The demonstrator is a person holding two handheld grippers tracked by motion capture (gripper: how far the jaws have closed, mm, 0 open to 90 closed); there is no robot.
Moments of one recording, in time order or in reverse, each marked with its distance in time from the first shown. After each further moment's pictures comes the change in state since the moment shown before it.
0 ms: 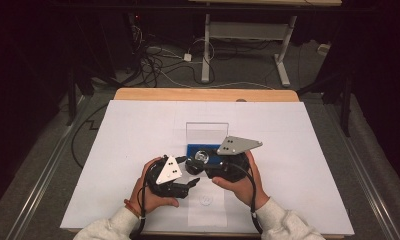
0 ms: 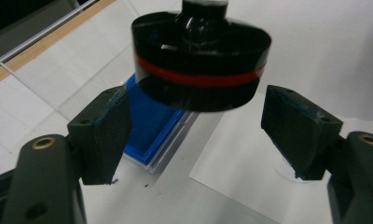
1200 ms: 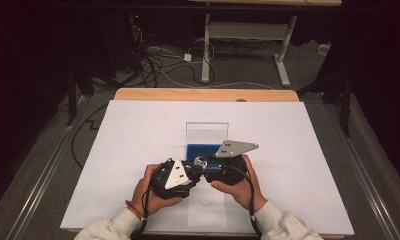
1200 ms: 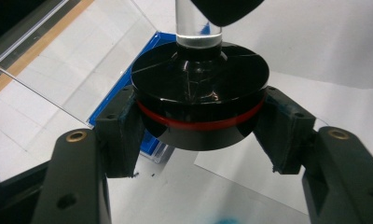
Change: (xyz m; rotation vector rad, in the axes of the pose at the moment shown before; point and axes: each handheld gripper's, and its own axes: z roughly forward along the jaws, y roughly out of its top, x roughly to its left) left arm -0.006 0.004 0.001 0.091 0.033 0.094; right arm 0.000 -0.014 0.008 0.023 0.040 0.059
